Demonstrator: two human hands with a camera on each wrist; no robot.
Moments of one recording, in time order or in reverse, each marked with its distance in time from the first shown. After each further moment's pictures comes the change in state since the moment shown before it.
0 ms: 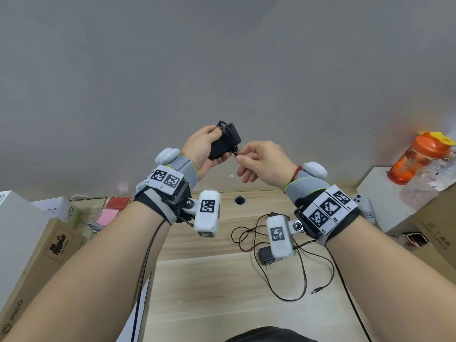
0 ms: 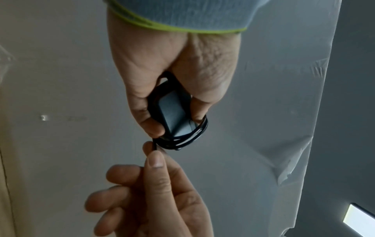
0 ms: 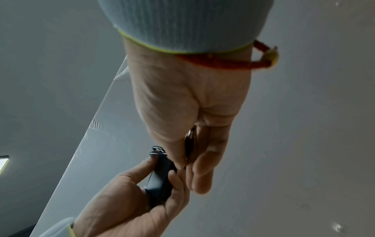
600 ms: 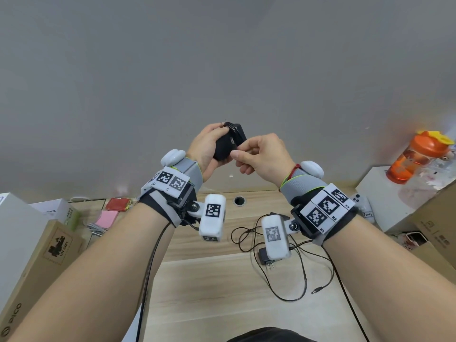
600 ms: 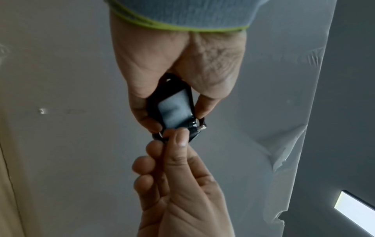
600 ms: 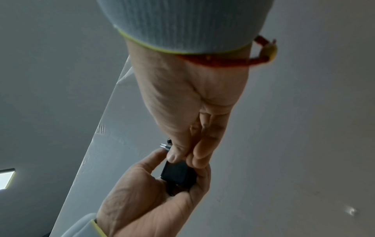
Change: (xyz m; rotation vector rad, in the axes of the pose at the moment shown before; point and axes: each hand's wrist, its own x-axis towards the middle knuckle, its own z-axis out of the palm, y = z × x) left_hand -0.003 -0.001 0.014 -0.025 0.029 0.012; right_hand 0.000 -0.014 0.003 0.149 0.149 0.028
